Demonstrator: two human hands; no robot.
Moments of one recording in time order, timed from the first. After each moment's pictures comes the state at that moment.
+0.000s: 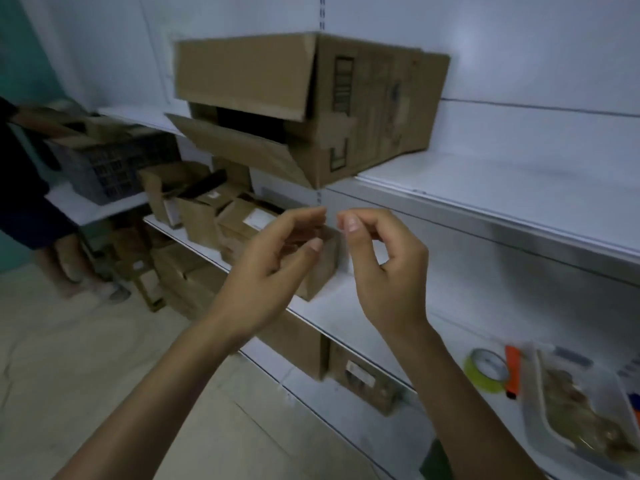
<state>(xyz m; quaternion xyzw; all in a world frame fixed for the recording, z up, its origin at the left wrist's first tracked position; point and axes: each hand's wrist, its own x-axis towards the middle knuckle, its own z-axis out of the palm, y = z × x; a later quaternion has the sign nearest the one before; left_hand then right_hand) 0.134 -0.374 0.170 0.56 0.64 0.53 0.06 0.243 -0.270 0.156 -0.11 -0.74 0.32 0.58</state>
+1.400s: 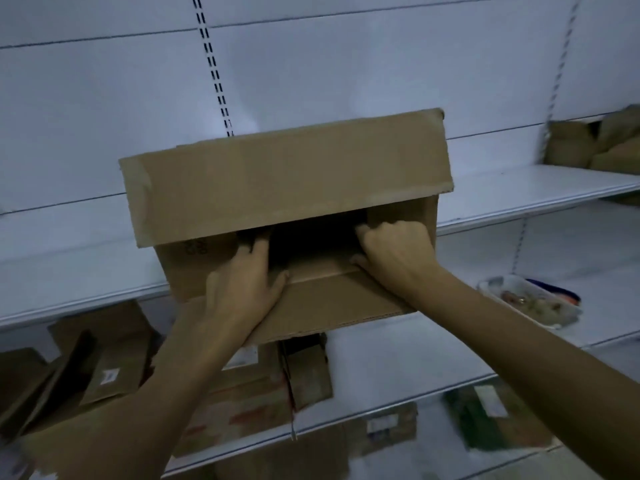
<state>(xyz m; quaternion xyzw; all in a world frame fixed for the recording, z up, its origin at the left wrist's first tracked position) -0.256 -0.228 0.208 0.74 0.60 0.25 -0.18 -0.035 -0.231 0.221 -0.59 -0.73 -0.31 0.15</state>
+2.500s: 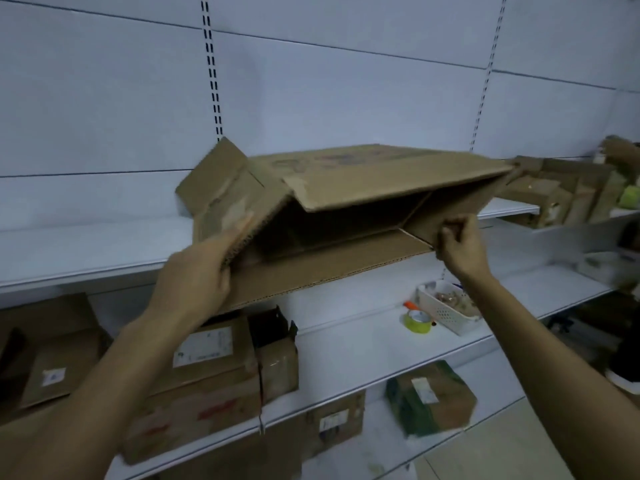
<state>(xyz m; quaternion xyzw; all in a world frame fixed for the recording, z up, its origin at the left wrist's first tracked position) -0.346 -0.283 0.212 0.80 0.45 0.38 -0.09 0.037 -0.286 0.184 -0.66 -0.47 0.00 0.58</state>
